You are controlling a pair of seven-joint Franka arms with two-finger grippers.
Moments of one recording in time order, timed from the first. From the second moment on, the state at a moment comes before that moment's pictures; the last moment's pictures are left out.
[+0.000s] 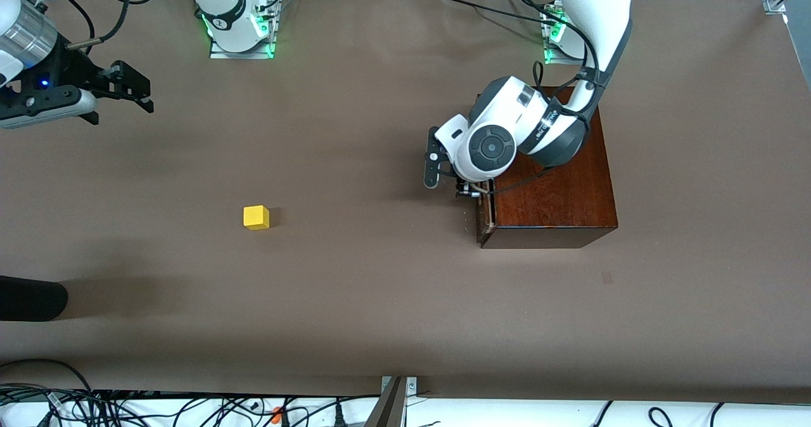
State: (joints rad) left arm -0.49 0.57 -0.10 -1.55 -0.15 1.85 1.10; right arm 0.19 -0.08 -0.09 -1.71 0.02 1.63 -0.13
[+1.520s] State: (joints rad) left arm -0.30 0.31 -0.08 -1.38 -0.11 1.45 0.39; right arm 0.18 -0.01 -0.13 -1.61 0.02 1.64 -0.13
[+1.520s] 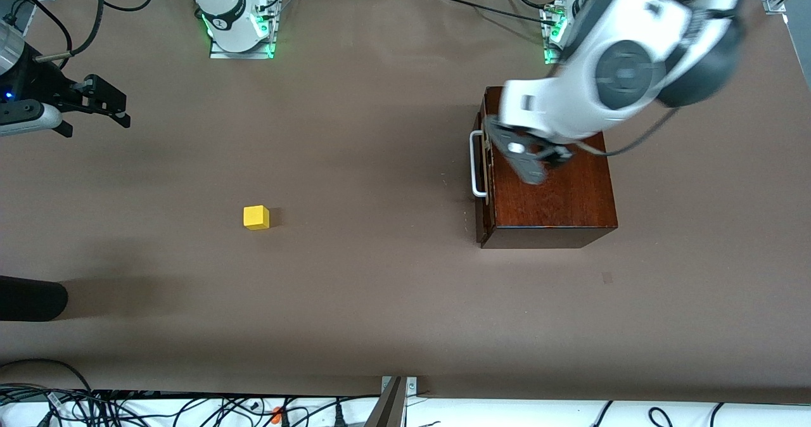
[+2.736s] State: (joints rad) left arm -0.08 0.01 0.01 -1.68 0.02 1.68 -0.03; right arm 0.19 -0.01 -0.12 -1.61 0.02 1.64 -0.14
